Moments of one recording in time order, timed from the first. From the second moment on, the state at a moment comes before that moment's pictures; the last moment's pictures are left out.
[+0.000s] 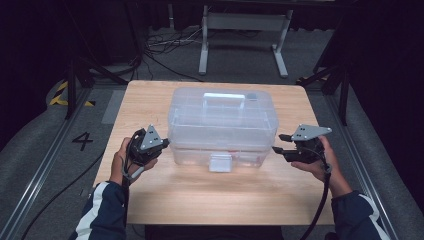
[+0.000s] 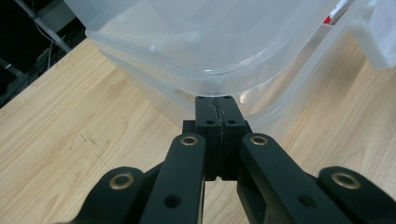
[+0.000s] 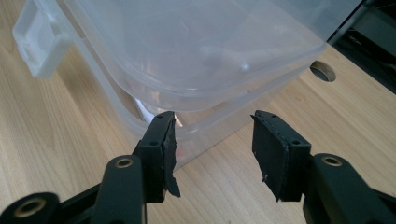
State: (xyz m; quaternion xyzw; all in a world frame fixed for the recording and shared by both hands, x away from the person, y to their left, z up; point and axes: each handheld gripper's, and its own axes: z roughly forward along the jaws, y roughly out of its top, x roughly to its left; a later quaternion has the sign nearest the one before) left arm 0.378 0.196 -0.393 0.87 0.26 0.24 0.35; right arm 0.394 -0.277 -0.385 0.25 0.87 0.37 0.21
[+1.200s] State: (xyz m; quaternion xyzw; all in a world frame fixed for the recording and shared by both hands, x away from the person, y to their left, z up) left arm 0.374 0.197 -0.403 0.87 0.27 0.24 0.33; right arm 0.389 -0.270 -0.401 0.24 0.88 0.36 0.18
